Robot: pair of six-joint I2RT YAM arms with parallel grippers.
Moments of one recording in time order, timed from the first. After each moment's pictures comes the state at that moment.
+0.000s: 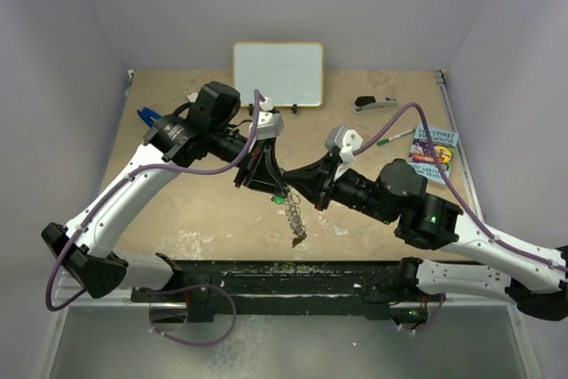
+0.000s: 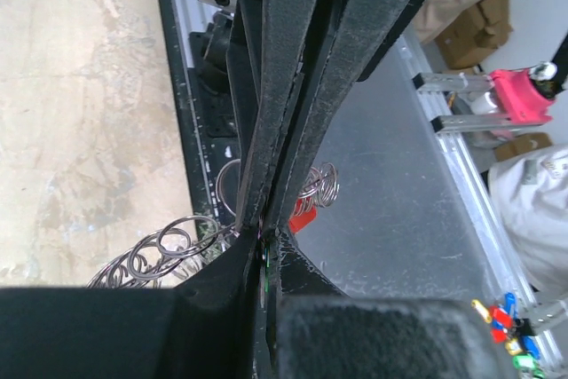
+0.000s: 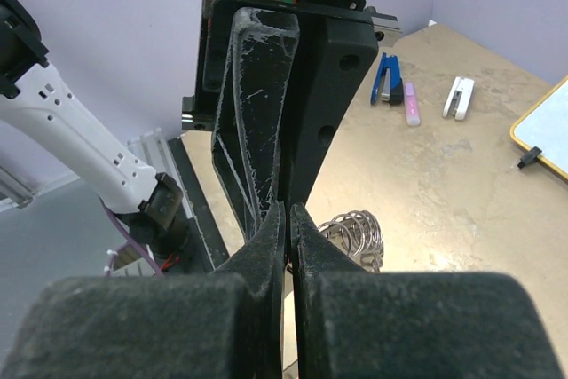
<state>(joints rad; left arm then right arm) -0.66 1.33 1.53 -0.91 1.21 0.29 1.16 0.90 1.06 -0.13 0.09 0.12</state>
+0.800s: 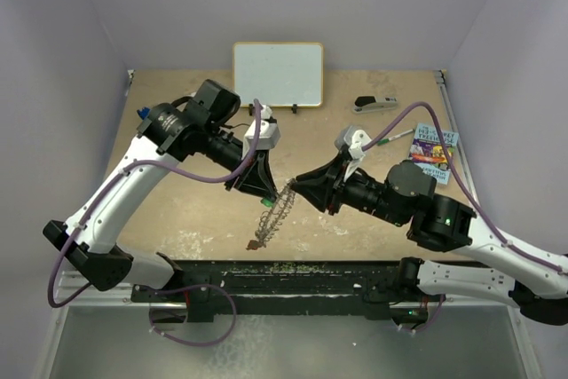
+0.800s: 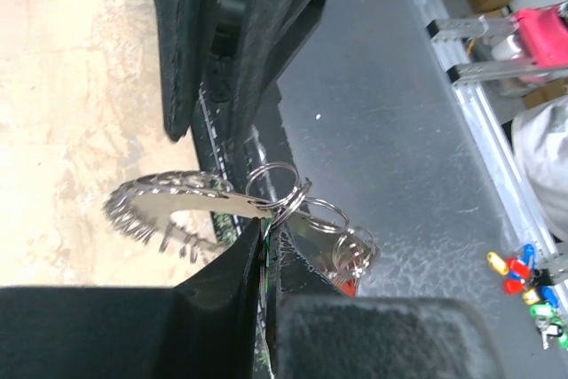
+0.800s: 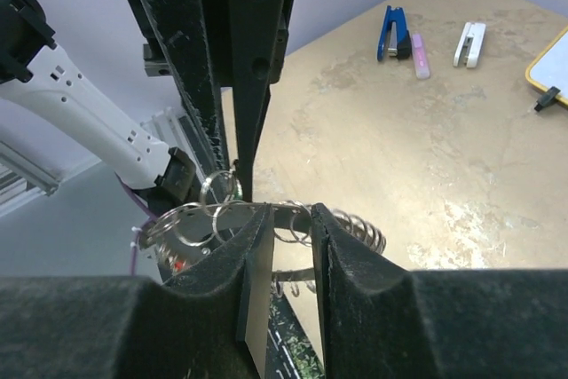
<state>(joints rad) -0.65 1.39 1.70 -1.25 1.19 0.57 1.15 0.84 1.07 -0.27 0.08 0.22</state>
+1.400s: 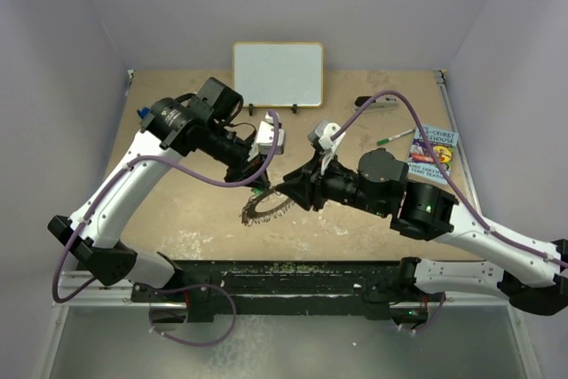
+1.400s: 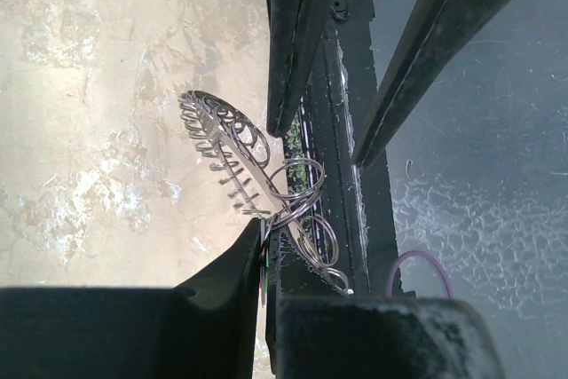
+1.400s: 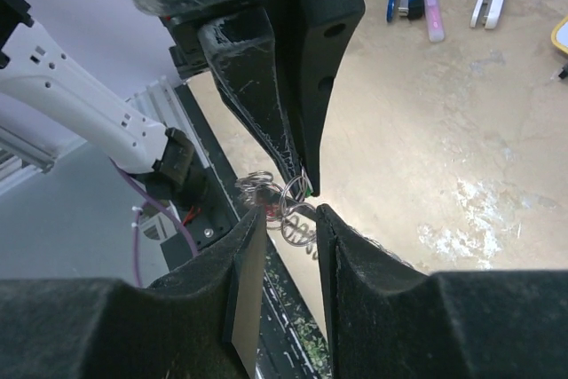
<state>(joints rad) -0.65 1.43 1.75 -1.36 0.87 0.70 1.15 0.98 1.19 -0.36 0.06 0.25</state>
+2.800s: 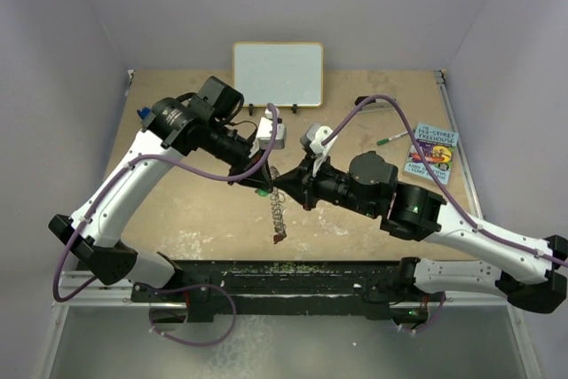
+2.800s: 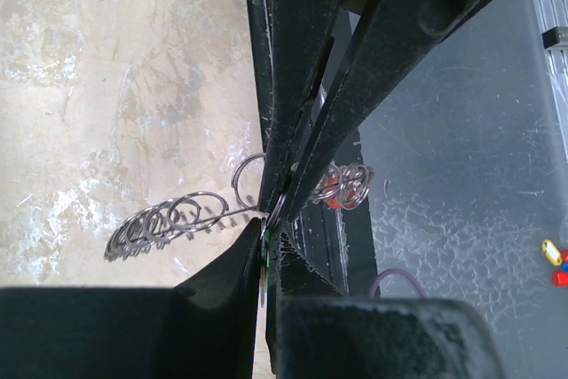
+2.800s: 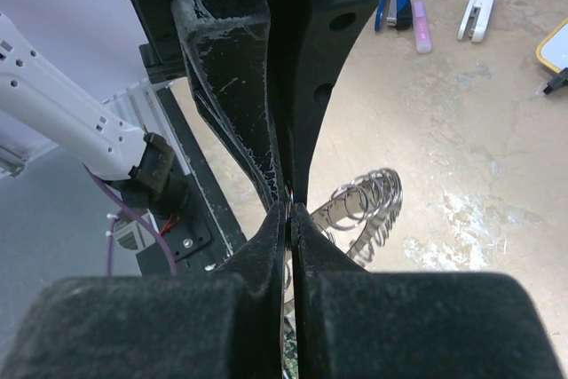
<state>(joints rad) -0.65 1.44 1.75 -1.34 0.92 0.63 1.15 1.02 1.14 -0.28 0.09 0.20</state>
